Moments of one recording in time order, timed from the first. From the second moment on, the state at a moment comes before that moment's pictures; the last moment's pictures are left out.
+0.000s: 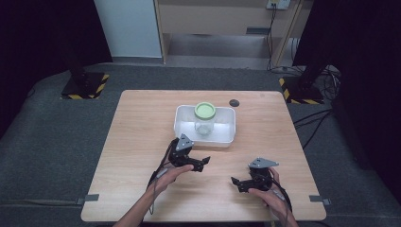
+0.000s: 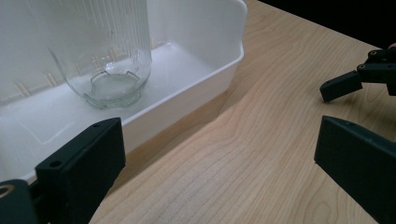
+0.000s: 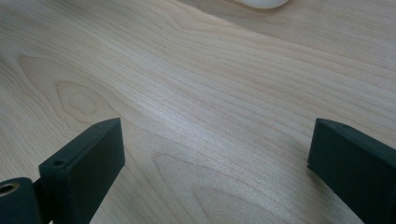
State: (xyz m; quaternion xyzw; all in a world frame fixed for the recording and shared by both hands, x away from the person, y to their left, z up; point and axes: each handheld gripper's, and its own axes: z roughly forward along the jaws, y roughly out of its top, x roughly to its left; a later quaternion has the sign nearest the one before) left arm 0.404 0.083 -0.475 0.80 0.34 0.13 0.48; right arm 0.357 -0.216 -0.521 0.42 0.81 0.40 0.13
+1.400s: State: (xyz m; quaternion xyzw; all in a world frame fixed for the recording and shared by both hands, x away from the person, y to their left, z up) left arm 0.384 0.111 -0.517 0.83 0.34 0.13 0.42; right arm 0.357 -0.216 -0.521 0.42 0.81 0.39 0.14
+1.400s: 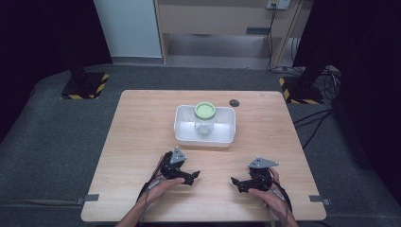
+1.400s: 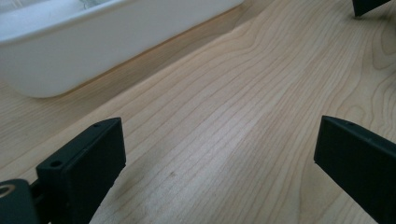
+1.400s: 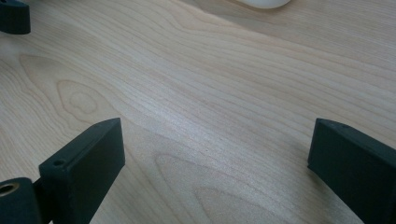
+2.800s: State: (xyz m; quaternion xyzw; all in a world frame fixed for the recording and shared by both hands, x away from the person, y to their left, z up) left arm 0.363 0.140 -0.518 0.85 0.33 0.14 0.39; right arm 0.357 -0.216 -0.521 0.42 0.81 0.39 0.14
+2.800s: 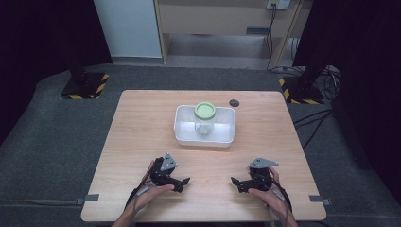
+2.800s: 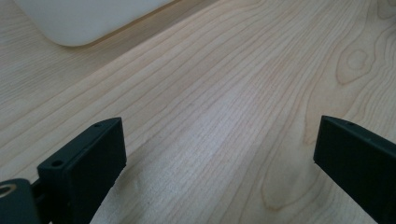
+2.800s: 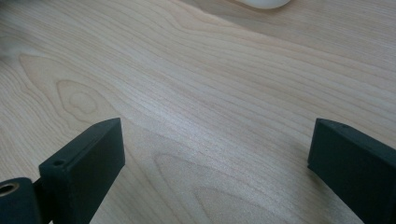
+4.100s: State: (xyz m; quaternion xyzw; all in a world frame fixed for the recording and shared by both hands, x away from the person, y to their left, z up) left arm 0.343 0.153 -0.518 0.85 0.34 0.14 0.39; right arm 0.357 -0.216 -0.521 0.42 0.81 0.39 0.14
